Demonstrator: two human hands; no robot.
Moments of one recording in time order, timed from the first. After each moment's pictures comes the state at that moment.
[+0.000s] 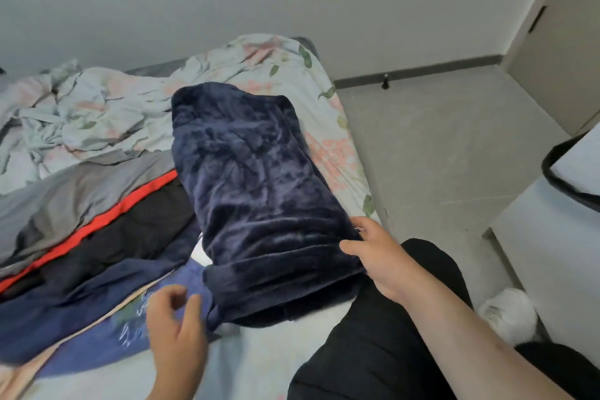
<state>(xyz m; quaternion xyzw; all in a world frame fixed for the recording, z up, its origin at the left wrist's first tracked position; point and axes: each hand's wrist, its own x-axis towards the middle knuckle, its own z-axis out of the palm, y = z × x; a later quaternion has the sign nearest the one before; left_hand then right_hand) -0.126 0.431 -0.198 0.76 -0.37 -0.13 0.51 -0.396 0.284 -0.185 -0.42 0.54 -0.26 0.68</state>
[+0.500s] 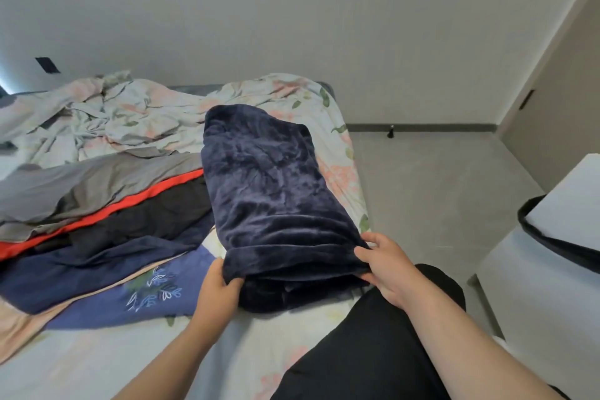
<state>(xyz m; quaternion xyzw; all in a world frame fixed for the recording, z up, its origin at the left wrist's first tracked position) -0.153 0.418 -0.201 0.75 -0.36 -0.30 0.46 -0.418 0.291 -0.181 -0.40 0.57 -0.29 0.65</state>
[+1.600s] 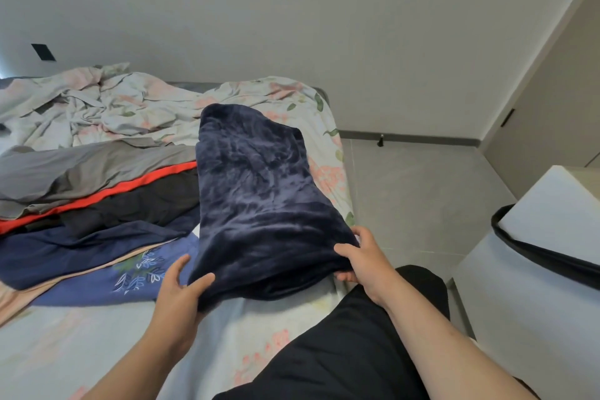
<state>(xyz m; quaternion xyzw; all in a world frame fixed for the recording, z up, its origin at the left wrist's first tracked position) -0.154 0.466 -0.185 0.64 -0.11 -0.43 0.63 -0.421 0.315 -0.168 -0.46 0.54 -0.28 0.65</state>
